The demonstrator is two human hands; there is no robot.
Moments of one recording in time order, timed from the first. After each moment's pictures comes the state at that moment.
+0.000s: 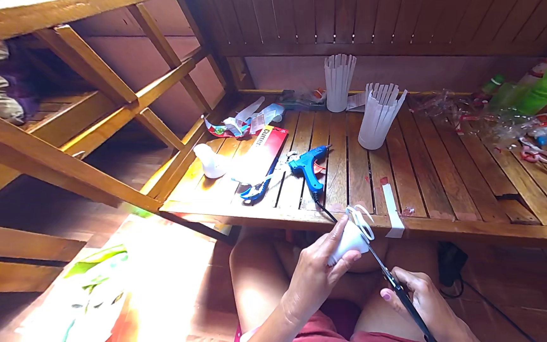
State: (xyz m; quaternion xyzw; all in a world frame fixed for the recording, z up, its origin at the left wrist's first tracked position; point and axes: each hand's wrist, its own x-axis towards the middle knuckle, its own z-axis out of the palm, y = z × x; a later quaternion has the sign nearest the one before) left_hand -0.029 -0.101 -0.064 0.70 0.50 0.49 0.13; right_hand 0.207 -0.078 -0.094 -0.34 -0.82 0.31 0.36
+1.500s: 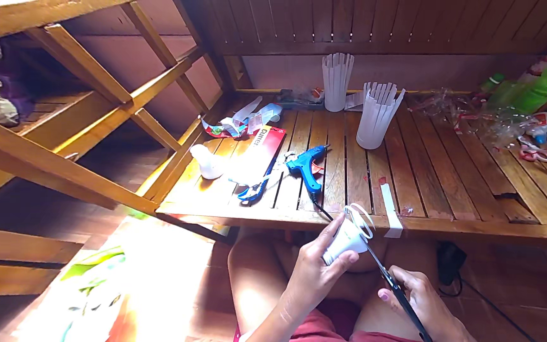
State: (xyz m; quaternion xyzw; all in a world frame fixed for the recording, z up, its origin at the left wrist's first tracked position) left_hand -0.030 -0.100 -0.056 0.64 0.46 0.54 0.30; right_hand 0.205 -0.078 -0.097 -0.34 -0.81 0.31 0.37
